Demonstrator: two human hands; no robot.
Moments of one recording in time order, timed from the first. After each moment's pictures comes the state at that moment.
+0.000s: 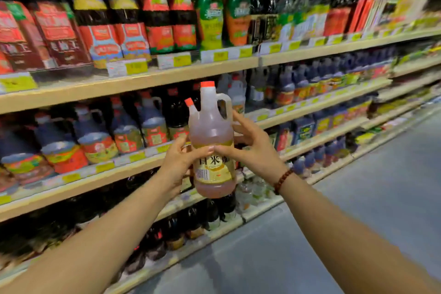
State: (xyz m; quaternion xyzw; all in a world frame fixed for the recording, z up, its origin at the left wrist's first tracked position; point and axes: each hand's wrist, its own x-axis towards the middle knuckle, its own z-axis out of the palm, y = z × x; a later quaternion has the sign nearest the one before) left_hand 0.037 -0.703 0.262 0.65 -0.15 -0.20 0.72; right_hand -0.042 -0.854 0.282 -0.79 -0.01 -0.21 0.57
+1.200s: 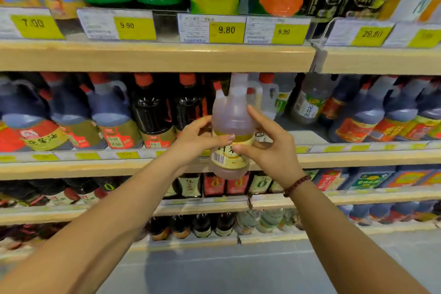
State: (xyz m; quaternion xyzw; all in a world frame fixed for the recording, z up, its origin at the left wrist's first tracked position) left_hand 0.240 -0.904 0.200 0.71 -0.09 -0.16 0.68; right_hand 0.195 -1.078 0.198 -0.80 -0.08 -0.14 0.58
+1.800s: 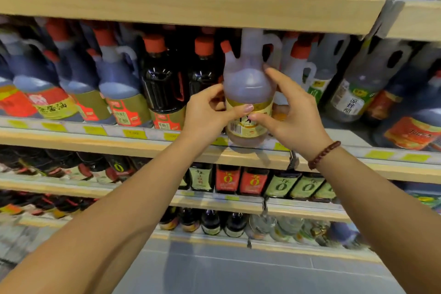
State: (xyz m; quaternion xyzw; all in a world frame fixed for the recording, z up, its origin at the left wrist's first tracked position) left_hand 0.255 -0.926 0.180 0.73 -0.09 0.08 0.67; right_hand 0.259 -1.096 0.186 -0.87 -0.21 -0.19 0.40
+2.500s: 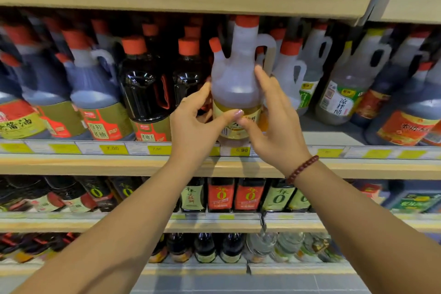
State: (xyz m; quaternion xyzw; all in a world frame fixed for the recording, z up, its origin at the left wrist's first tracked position) left_hand 0.266 -0.925 0.141 0.73 -0.12 0.22 0.63; right_hand 0.255 -1.074 0.152 -0.89 -0.18 -0.27 0.33
